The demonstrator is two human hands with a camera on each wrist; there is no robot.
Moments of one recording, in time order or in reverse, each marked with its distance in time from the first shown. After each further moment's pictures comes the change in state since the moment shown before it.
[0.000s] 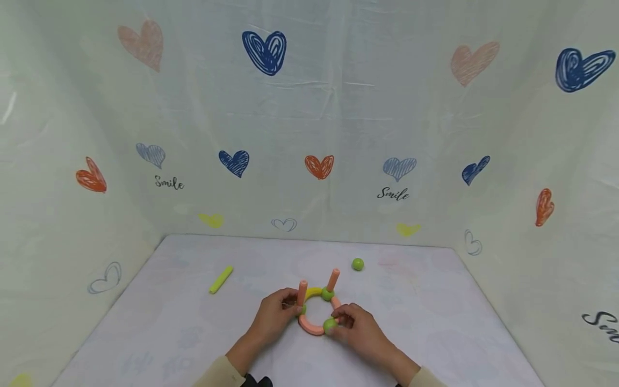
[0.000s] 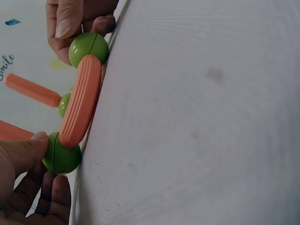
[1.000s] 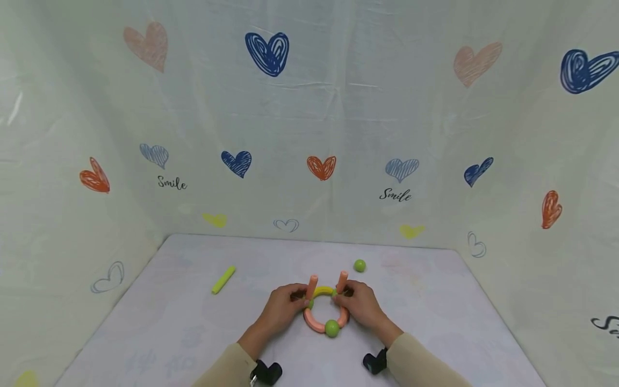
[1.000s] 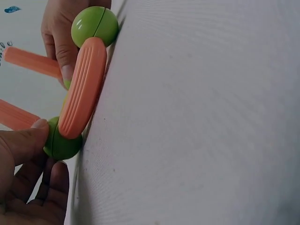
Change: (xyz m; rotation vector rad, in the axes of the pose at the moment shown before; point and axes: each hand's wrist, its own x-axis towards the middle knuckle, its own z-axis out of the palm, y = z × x) left_hand 0.024 -0.003 0.010 0.014 -0.060 0.024; right_hand 0.060 0.008 -0.008 -0.091 0.117 0.057
